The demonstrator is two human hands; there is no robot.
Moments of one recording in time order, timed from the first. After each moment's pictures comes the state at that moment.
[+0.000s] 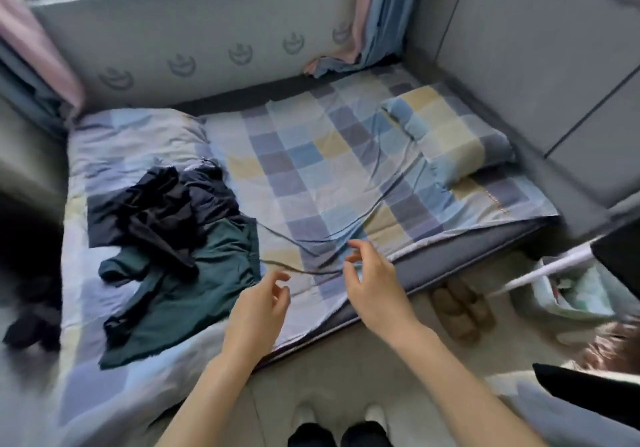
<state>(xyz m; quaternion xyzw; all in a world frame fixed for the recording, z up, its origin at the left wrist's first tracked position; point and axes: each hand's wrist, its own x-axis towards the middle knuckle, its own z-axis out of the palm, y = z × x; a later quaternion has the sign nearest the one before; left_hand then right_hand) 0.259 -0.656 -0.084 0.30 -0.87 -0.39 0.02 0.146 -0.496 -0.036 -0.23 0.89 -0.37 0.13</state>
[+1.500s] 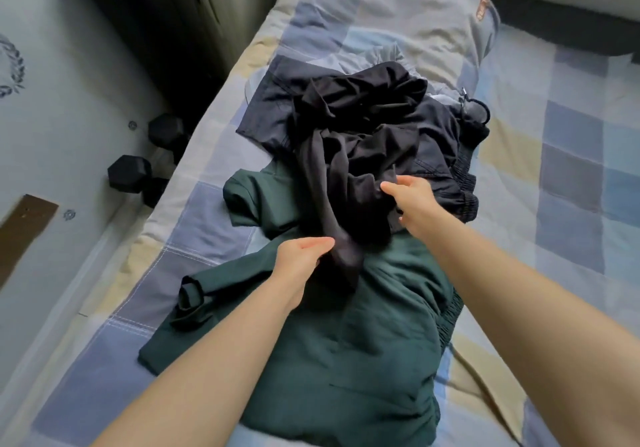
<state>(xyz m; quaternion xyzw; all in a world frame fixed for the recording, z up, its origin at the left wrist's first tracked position) 0.273 -1.139 -0.526 0.62 -0.31 -0.69 0.21 0.062 -1.173 -0.501 -0.18 0.77 -0.38 0.48</state>
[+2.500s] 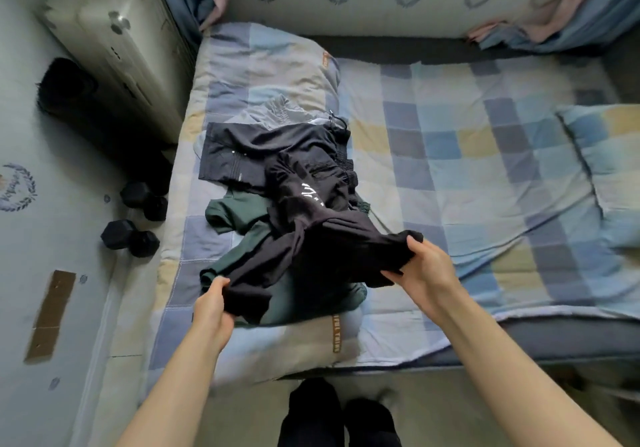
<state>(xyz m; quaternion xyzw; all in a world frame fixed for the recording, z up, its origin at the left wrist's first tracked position) 0.422 -1.015 -0.274 0.69 -0.17 -0.67 0.22 0.150 -0.848 -0.167 0.09 0.58 -0.64 0.49</state>
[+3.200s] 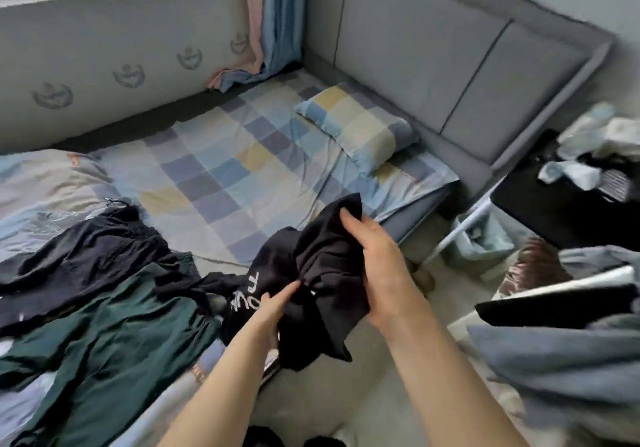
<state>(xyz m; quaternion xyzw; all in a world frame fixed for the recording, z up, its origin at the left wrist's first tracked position) 0.182 -0.672 -0.174 0.43 -0.48 -0.73 -0.24 0.161 -0.537 0.039 0.08 0.48 -0.83 0.26</state>
